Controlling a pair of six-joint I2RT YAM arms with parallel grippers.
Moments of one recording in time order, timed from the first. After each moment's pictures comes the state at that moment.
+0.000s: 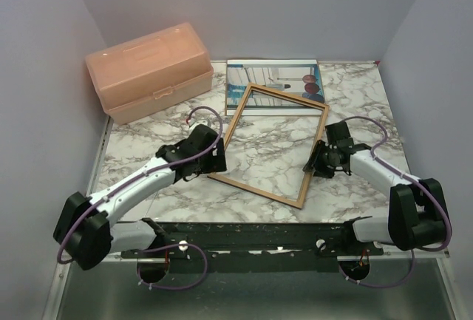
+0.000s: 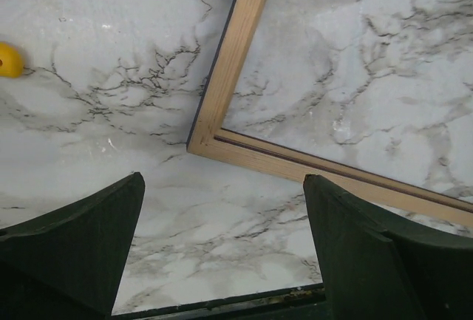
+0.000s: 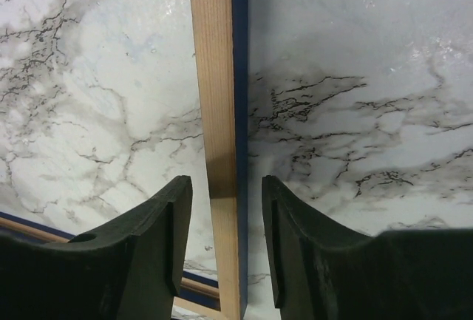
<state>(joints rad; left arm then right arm) -0.68 1.16 0.81 -0.55 -0.18 -0.69 0.20 1.34 0.65 -0.43 -0.10 0.63</state>
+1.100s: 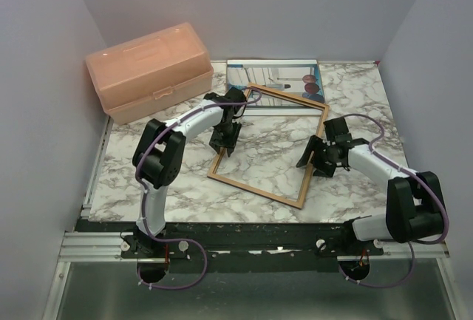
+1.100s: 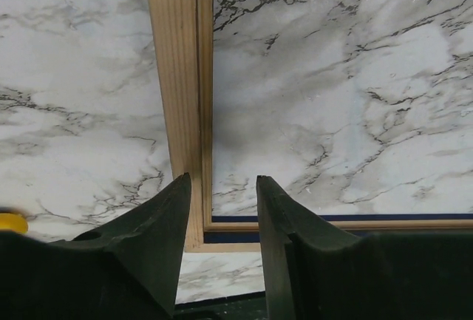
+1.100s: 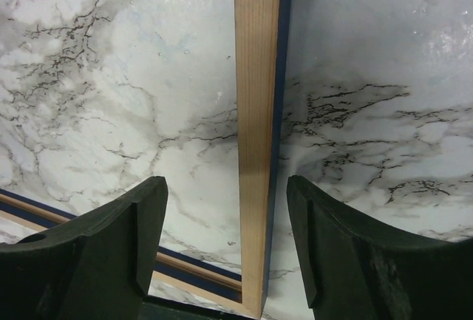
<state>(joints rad) -0.57 2.01 1.56 -0.96 0.02 -0.30 0.20 1.38 0.70 -0.47 -0.16 0.64</state>
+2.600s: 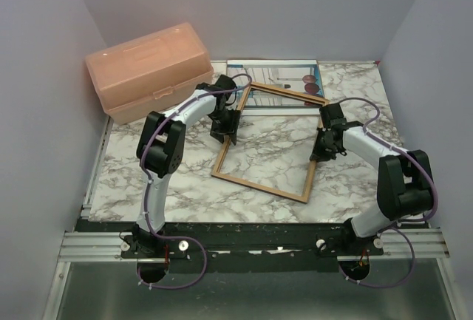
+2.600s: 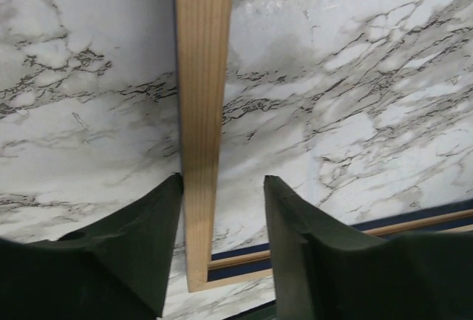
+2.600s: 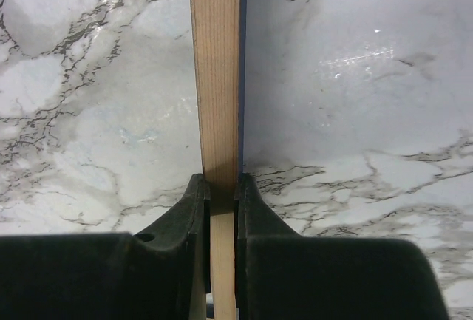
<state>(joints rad) -0.46 2.15 1.74 -0.92 0.26 -0.29 0.21 1.56 0.91 -0.55 0.02 0.52</state>
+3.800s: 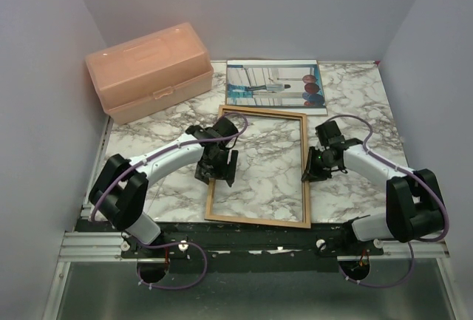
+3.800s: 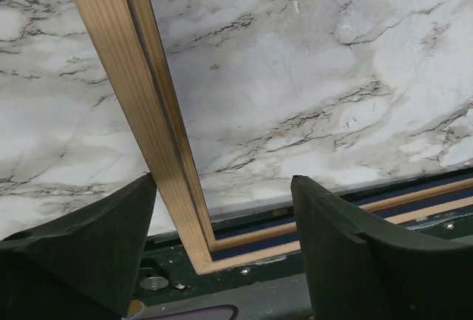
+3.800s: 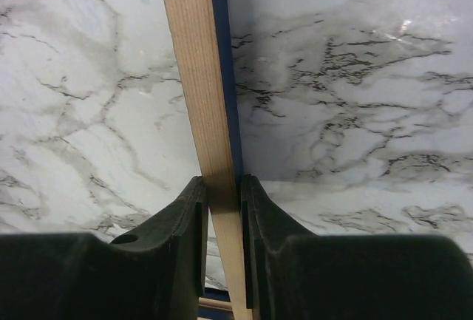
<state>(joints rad) -0.71 1.56 1.06 -0.85 0.09 -0.57 0.27 1.39 0.72 -0.58 -0.15 0.46</state>
